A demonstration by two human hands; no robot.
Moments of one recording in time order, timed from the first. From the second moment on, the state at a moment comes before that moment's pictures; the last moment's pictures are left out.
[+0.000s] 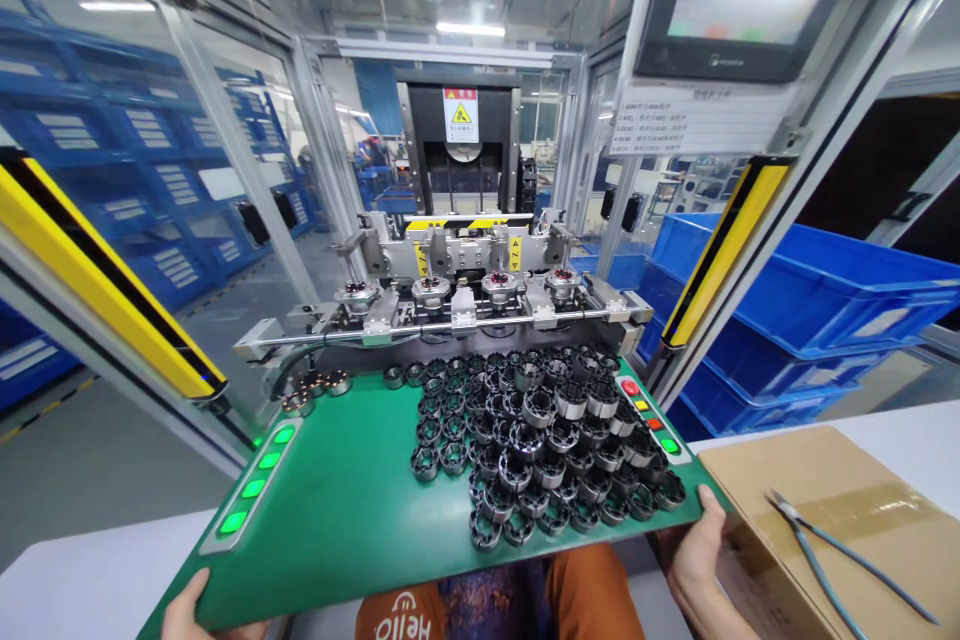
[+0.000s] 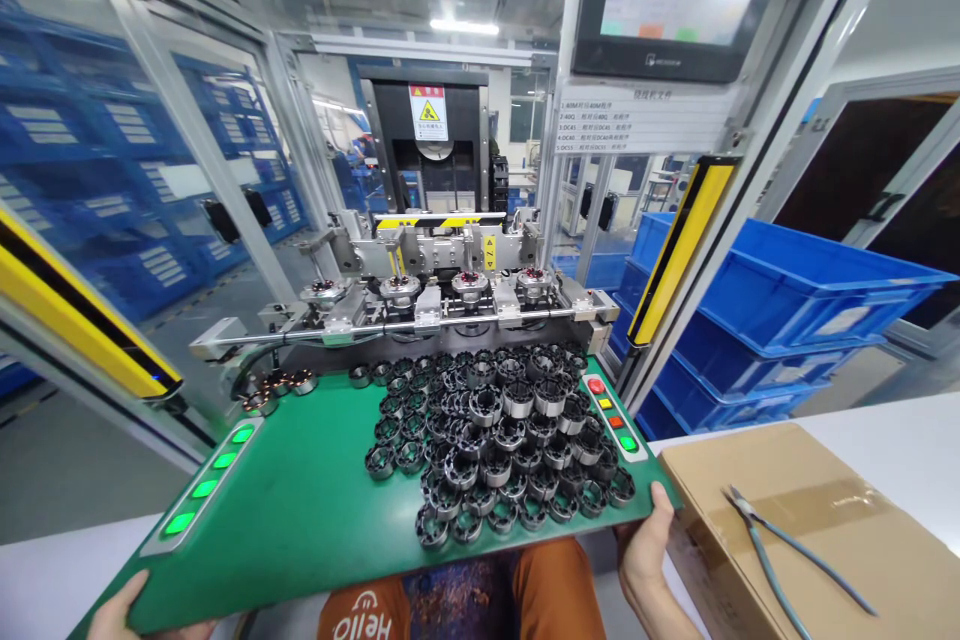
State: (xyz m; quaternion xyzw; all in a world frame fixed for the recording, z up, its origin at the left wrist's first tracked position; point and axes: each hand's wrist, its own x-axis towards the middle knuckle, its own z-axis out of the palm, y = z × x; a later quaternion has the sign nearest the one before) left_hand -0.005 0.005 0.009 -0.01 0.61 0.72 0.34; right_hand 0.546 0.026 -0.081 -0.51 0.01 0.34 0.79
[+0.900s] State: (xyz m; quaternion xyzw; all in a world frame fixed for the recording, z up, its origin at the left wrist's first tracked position) left_hand -0.010 0.001 0.005 0.00 0.61 0.71 0.34; right_hand 0.545 0.022 -0.078 -0.52 -0.02 0.34 0.78
